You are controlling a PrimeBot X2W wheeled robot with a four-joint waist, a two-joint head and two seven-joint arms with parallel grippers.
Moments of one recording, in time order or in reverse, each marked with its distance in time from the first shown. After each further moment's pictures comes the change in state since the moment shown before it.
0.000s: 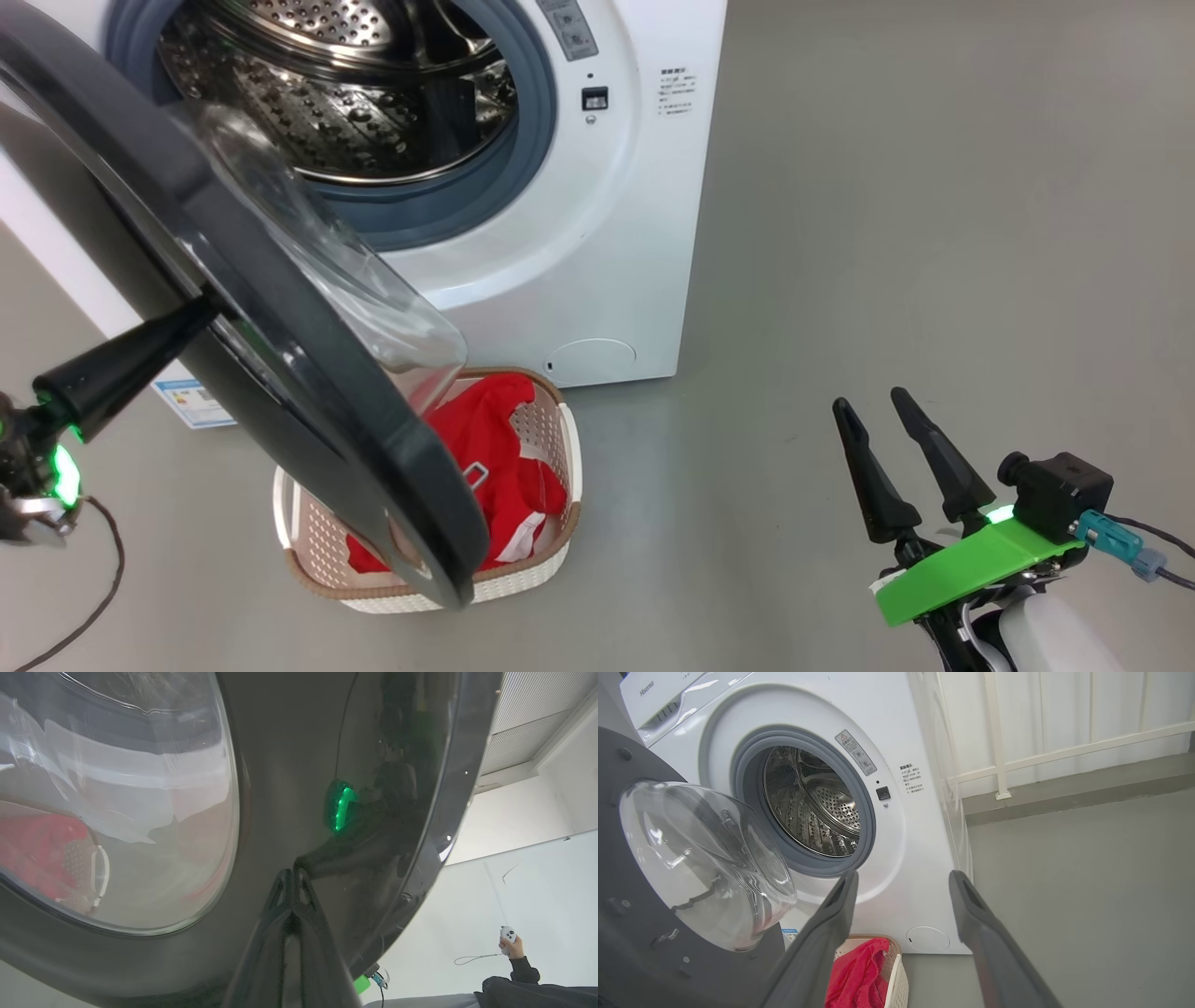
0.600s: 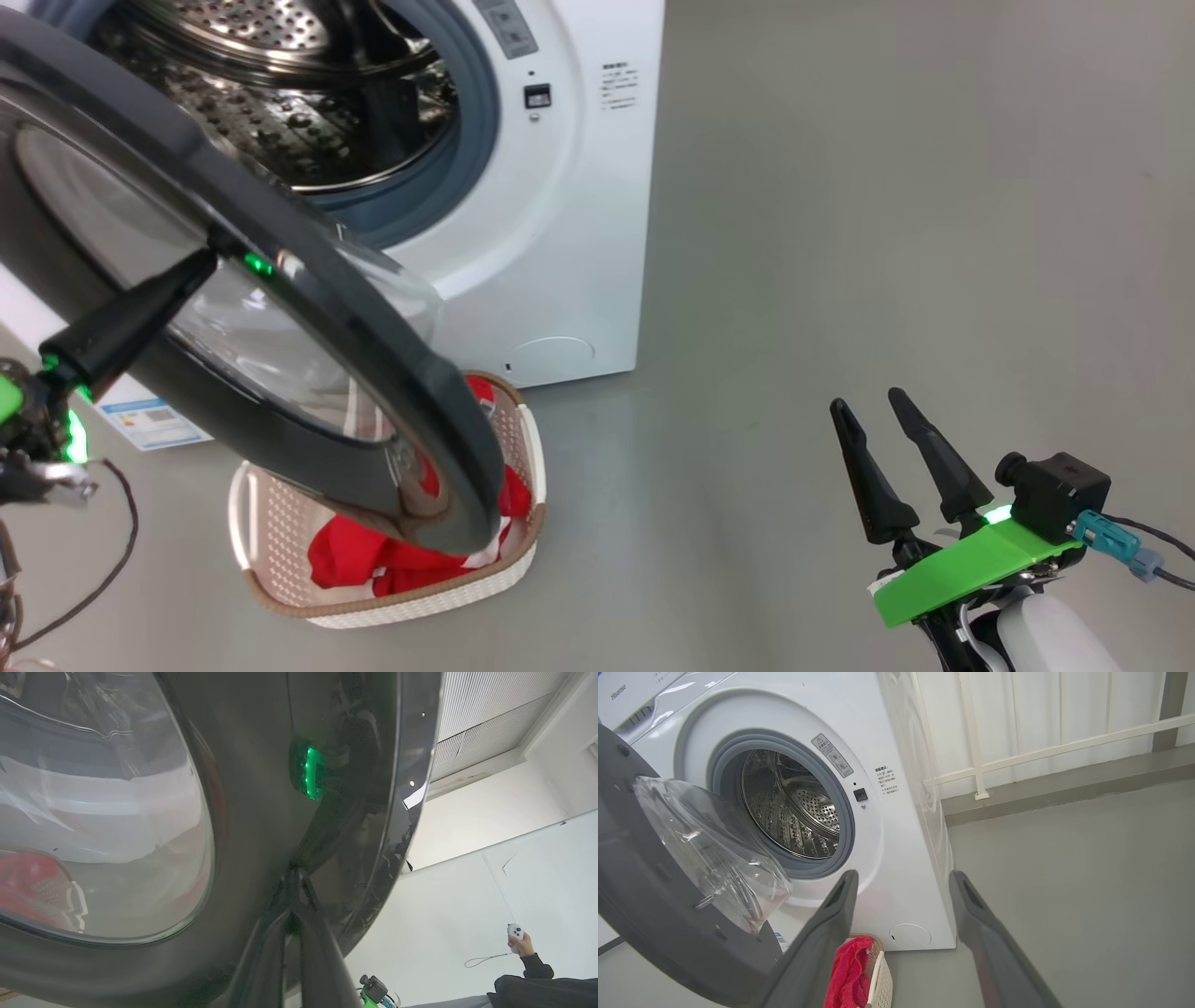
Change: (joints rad) left arm -0.042 -0.039 -0.007 0.005 0.071 -0.038 -0.091; right arm 0.000 0.001 0.003 -0.001 0.000 0.000 0.000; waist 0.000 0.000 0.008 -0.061
